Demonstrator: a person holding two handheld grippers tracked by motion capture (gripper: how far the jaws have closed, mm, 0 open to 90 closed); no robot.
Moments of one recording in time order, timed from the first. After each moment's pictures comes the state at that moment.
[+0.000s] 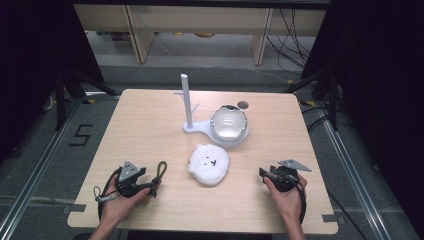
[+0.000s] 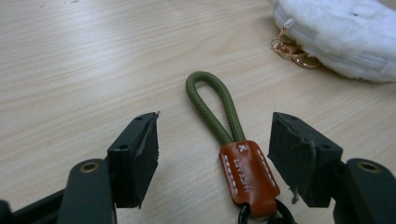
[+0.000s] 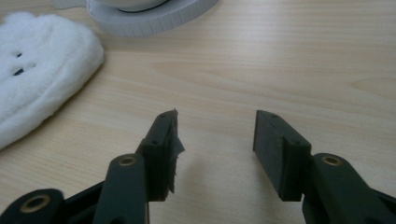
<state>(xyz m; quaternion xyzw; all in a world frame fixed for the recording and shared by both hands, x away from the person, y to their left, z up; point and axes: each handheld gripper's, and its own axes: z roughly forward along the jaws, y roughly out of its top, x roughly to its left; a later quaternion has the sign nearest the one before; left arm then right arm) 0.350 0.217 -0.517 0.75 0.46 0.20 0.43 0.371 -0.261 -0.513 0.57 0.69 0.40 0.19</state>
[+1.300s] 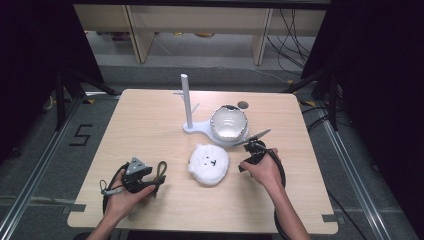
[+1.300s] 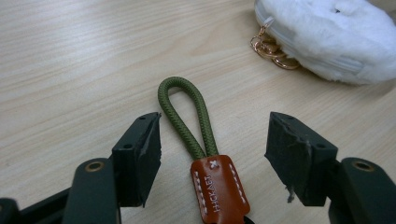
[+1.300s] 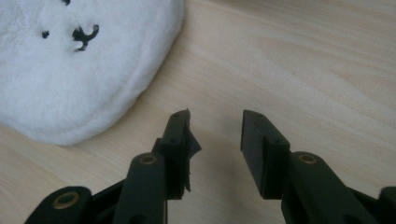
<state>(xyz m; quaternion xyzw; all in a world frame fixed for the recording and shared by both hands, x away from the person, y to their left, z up) 0.358 0.203 -0.510 0.78 0.45 0.17 0.41 0.438 -0.179 -0.462 0.58 0.79 0.17 0.01</state>
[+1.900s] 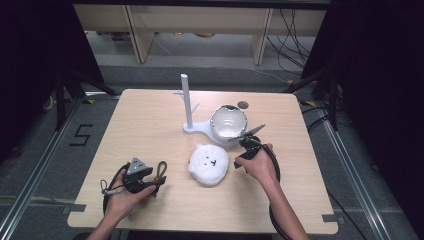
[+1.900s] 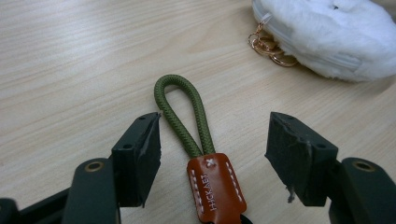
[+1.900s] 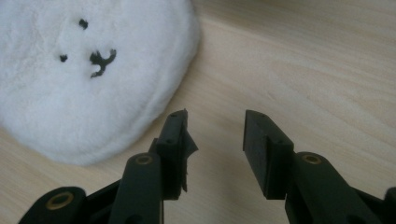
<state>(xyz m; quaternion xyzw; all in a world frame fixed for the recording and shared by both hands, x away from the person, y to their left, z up) 0.358 0.203 -0.510 0.78 0.45 0.16 0.40 0.450 -0.163 -0.455 0.59 0.79 0.16 0.00</state>
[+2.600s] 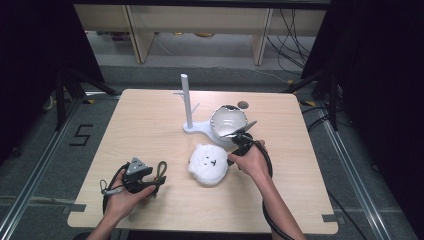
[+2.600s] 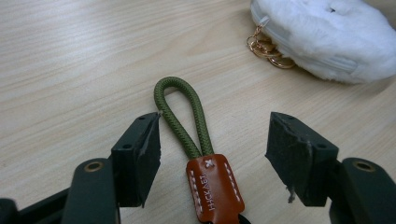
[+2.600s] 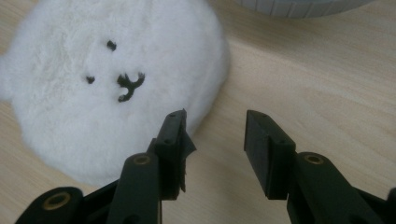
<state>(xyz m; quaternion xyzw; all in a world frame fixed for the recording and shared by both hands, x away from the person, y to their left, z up) 0.357 0.202 -0.508 0.78 0.45 0.17 0.41 0.459 -0.142 -0.453 0.58 0.80 0.16 -0.01</state>
